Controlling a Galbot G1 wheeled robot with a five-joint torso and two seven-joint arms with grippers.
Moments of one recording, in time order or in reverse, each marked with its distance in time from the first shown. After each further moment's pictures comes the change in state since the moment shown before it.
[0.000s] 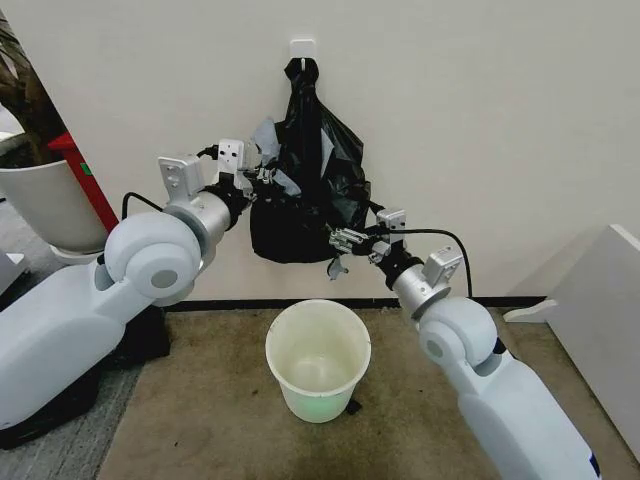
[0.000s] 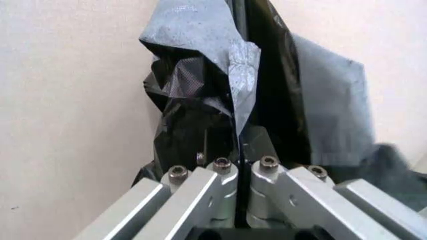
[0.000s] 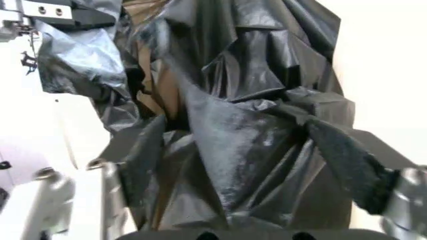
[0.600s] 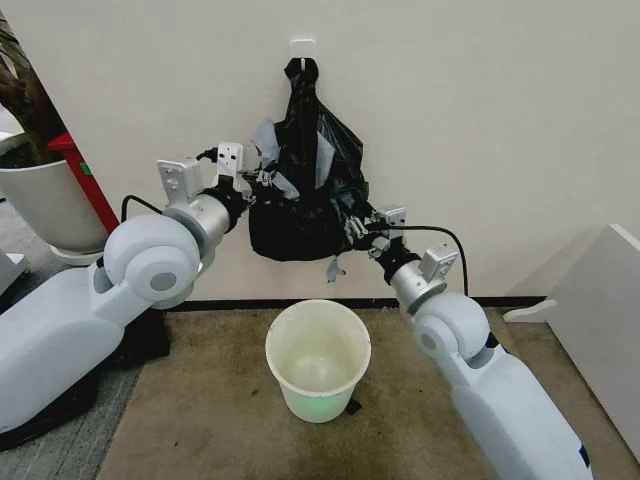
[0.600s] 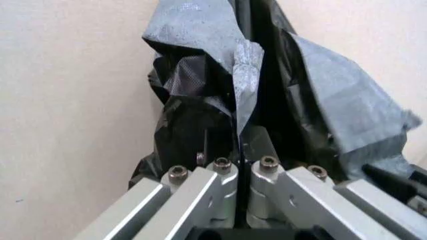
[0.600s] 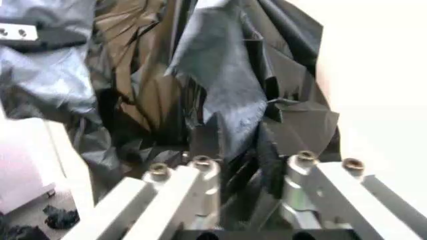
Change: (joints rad) left arm 0.030 0.010 -0.022 -0.009 0.001 -0.007 0.001; right arm 0.034 0.009 -0.005 -0.029 0.025 0.013 0.035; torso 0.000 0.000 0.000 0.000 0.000
